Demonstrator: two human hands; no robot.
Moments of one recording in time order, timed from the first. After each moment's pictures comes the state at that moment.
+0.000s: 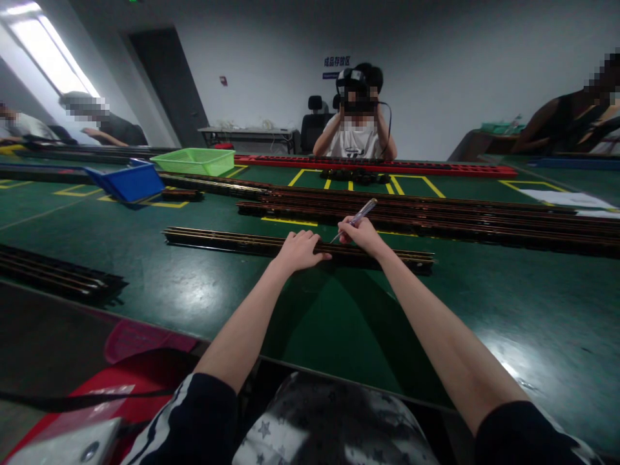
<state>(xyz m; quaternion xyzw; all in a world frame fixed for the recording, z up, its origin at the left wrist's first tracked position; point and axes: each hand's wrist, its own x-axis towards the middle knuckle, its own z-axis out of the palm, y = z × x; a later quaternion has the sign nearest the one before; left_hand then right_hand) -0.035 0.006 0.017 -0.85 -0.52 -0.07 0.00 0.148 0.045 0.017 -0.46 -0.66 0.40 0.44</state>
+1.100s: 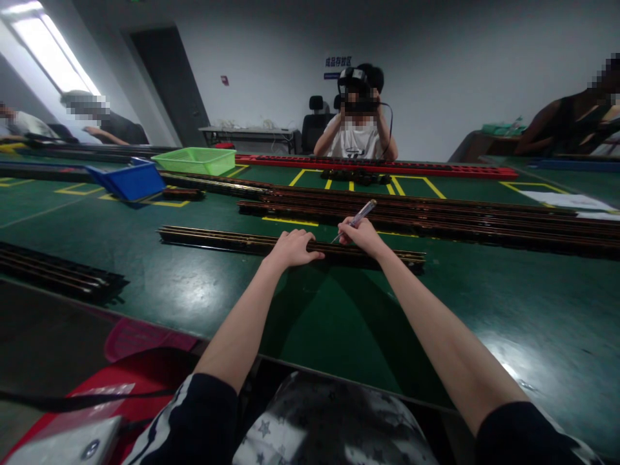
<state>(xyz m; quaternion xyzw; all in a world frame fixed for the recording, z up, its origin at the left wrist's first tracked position) -0.049 0.012 0.023 -0.84 -0.54 -0.05 -0.01 0.147 0.047 0.015 -0.47 -0.66 0.40 0.44</state>
